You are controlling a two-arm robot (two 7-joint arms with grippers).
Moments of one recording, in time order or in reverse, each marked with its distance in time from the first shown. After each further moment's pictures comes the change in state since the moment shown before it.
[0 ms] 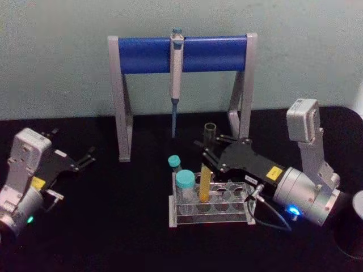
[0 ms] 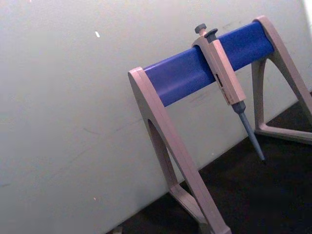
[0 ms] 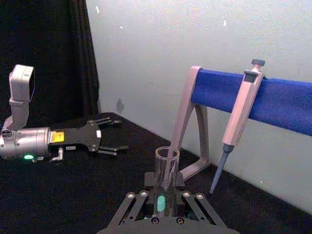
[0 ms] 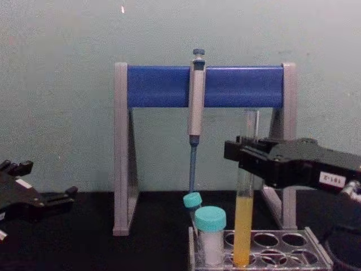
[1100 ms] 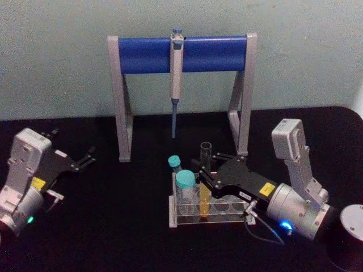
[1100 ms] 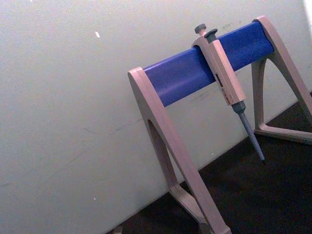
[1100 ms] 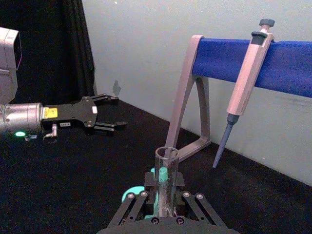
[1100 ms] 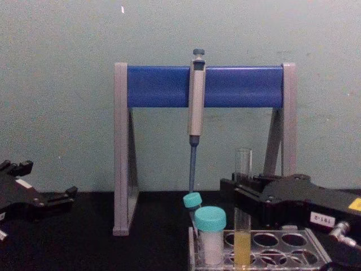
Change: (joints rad) left arm 0.000 0.000 0.000 0.000 0.000 0.000 0.000; right arm -0.021 -0.033 -0.015 0.063 -0.057 -0.011 -0.011
